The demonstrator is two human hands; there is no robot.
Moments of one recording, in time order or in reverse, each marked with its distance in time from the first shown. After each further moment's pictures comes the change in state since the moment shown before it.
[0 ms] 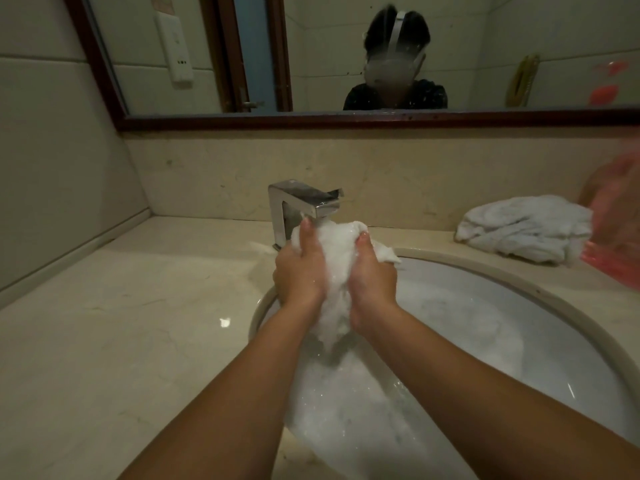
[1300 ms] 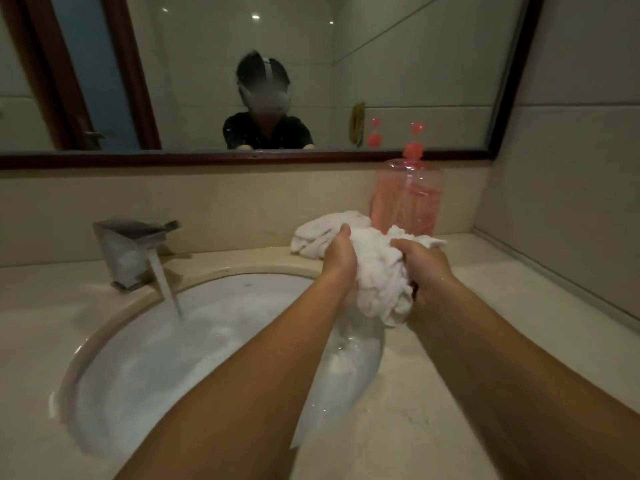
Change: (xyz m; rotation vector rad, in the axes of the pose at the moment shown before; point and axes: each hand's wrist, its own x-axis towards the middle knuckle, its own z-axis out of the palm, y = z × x) left_hand -0.185 0.083 0.194 -0.267 -0.925 -0.391; right_hand -0.013 -0.159 -0.292 -0.068 0.315 -0.216
